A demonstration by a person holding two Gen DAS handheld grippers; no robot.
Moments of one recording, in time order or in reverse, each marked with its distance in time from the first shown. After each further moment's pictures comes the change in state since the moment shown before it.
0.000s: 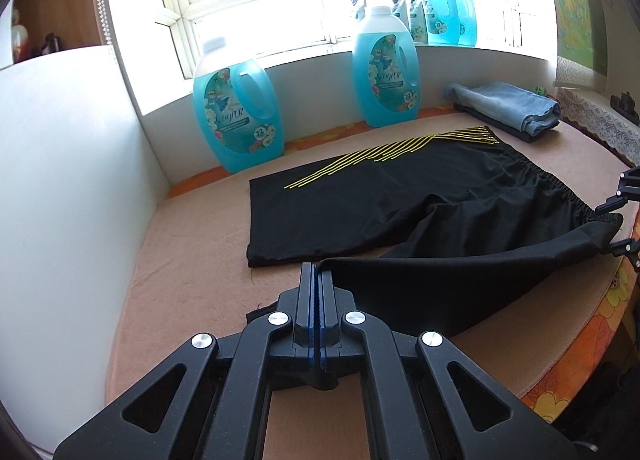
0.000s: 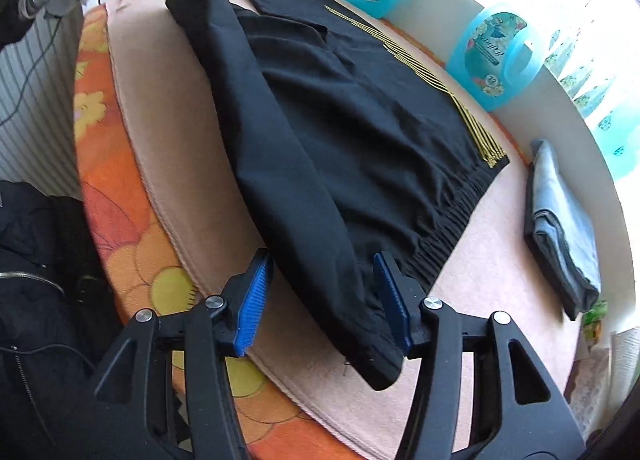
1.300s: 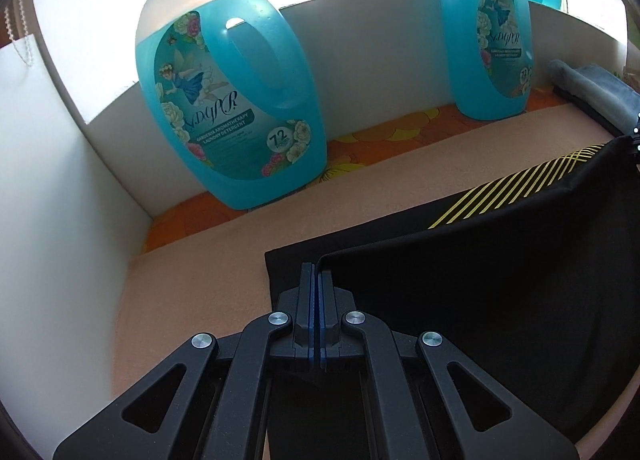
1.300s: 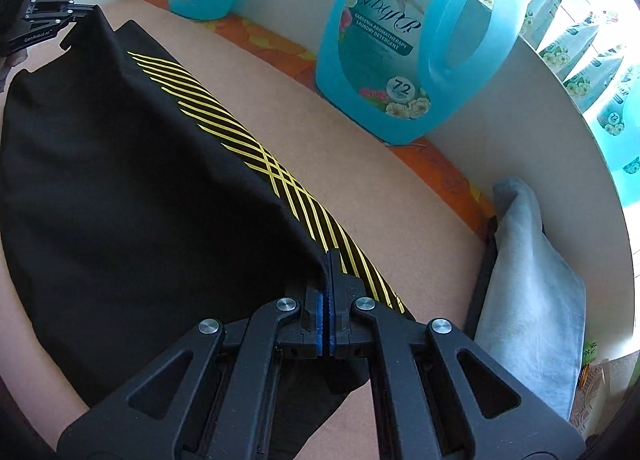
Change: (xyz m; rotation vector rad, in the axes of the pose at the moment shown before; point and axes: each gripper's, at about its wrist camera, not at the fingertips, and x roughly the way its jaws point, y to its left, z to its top) left arm 0.234 0.046 0.107 0.035 0.155 0.111; right arm 0.176 -0.213 0.155 0.159 0.055 -0.062
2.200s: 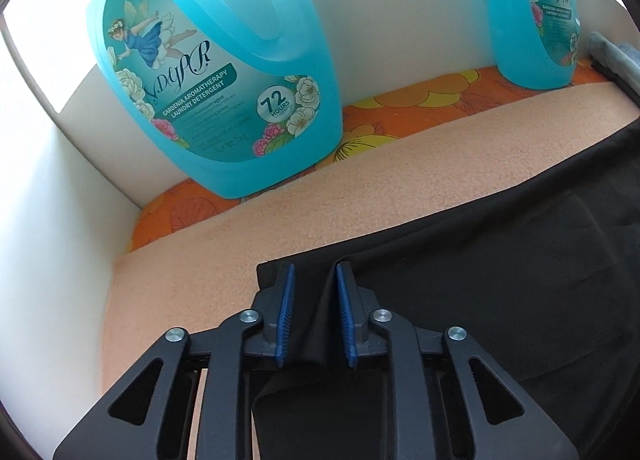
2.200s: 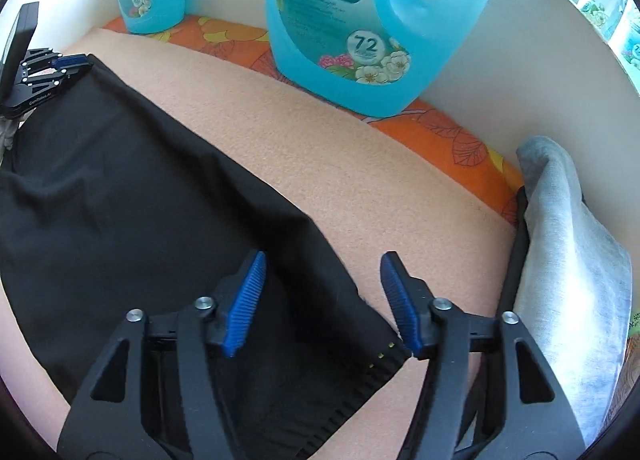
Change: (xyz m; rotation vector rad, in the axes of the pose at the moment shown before) left arm 0.063 0.004 0.016 0.001 0.112 0.053; right arm 0.028 -0.062 0.012 0.204 0.048 0.139
